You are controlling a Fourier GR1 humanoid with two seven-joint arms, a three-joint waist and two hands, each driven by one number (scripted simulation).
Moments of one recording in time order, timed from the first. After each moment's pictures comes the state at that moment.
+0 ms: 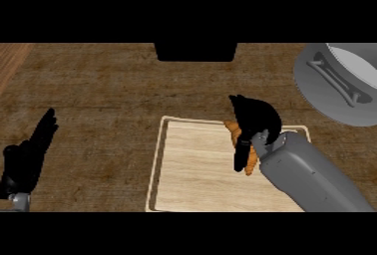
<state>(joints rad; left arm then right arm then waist) 0.02 0.48 -0.07 -1.50 0.10 0.20 0.09 -0.66 -0.33 0.59 -1.46 0.34 0.40 1.10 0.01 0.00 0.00</state>
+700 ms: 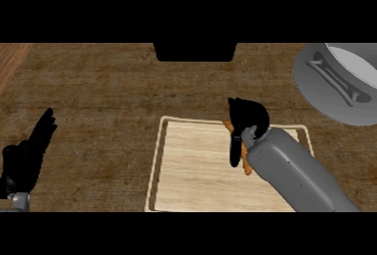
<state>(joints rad) 0.02 0.45 -0.03 -1.48 0.08 0.18 0.07 -0.67 -0.24 0.56 -1.27 0.45 0.43 1.05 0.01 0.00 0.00</state>
